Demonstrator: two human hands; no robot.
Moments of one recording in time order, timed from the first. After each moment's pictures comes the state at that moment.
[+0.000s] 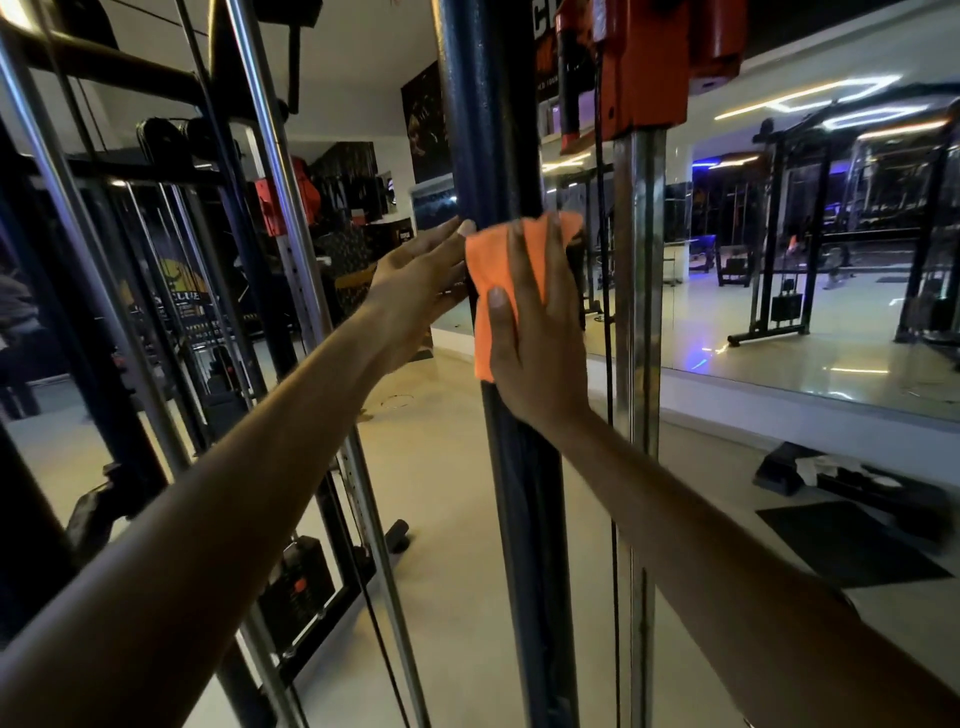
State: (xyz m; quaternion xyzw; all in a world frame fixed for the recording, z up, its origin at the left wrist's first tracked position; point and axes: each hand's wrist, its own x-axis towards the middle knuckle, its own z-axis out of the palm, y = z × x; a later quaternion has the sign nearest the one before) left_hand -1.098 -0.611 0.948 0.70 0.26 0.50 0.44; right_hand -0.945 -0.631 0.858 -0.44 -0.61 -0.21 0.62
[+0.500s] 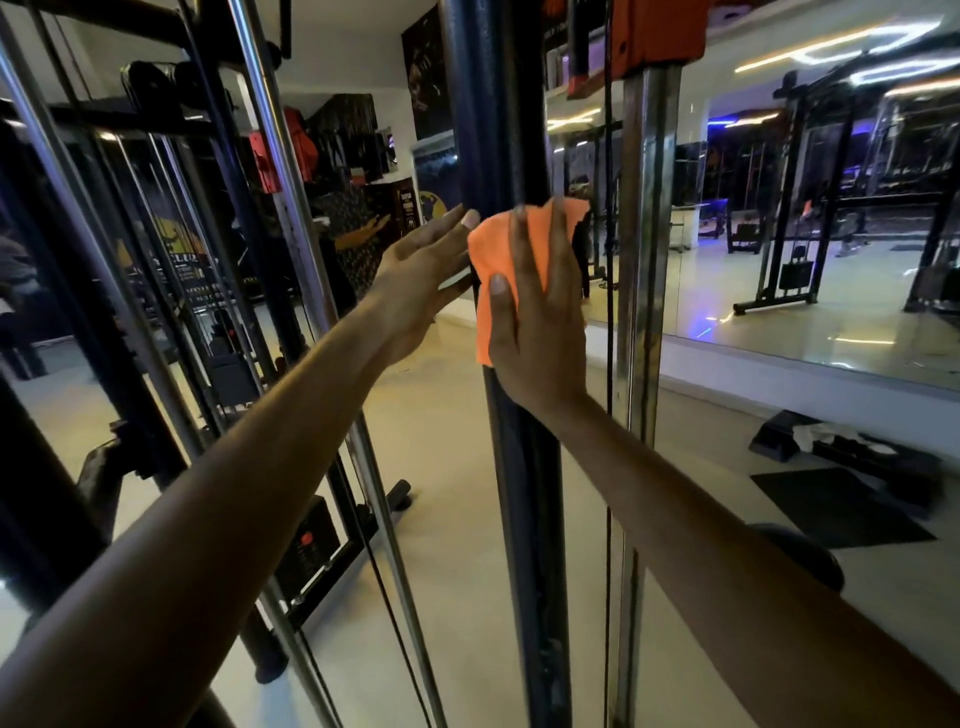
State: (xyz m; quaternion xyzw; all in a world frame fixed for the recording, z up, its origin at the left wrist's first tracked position) left_hand -1.098 -0.608 0.911 0.68 0.27 0.50 0.47; right_hand -0.948 -0.635 0.827 -0.45 -0.61 -0.20 0.62
